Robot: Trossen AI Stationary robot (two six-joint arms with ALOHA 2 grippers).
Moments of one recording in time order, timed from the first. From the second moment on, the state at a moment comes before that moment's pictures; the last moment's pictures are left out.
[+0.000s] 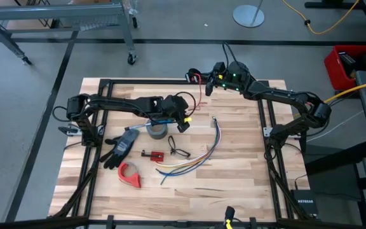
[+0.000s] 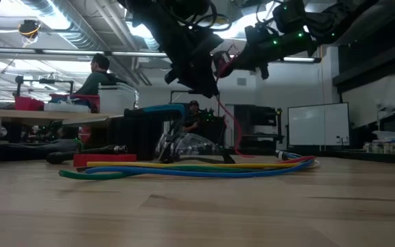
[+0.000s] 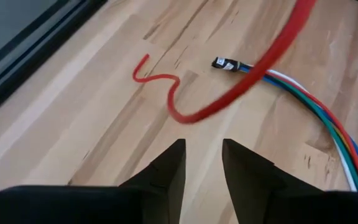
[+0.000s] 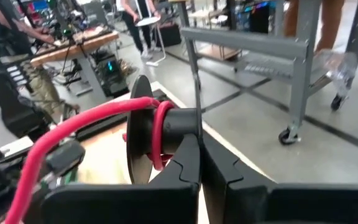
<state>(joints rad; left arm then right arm) 0.15 1.75 1.30 -0.34 -0.23 -0.27 -0.65 1.43 0.90 0.35 -0.26 0.18</state>
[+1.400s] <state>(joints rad) 0.14 1.75 1.30 -0.35 -0.34 -0.24 -0.66 1.43 0.90 0.33 -0.35 0.14</state>
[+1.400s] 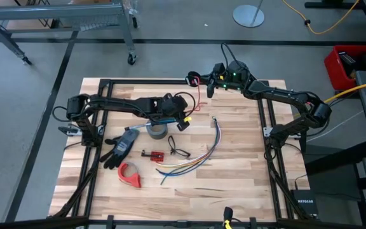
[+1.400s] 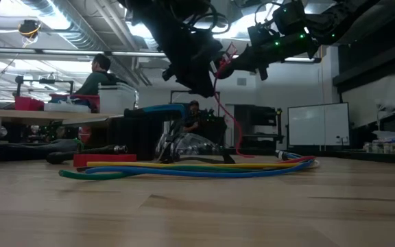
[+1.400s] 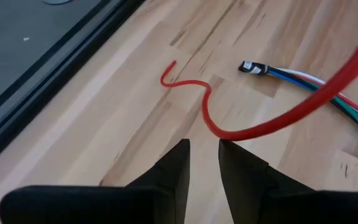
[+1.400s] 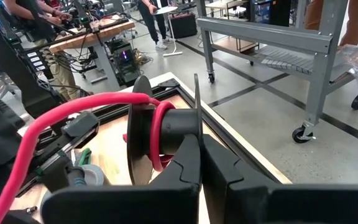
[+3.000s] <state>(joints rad) 0.11 1.75 1.30 -0.36 -0.35 -0.38 -0.66 1.43 0.90 0.34 -0.39 0.13</state>
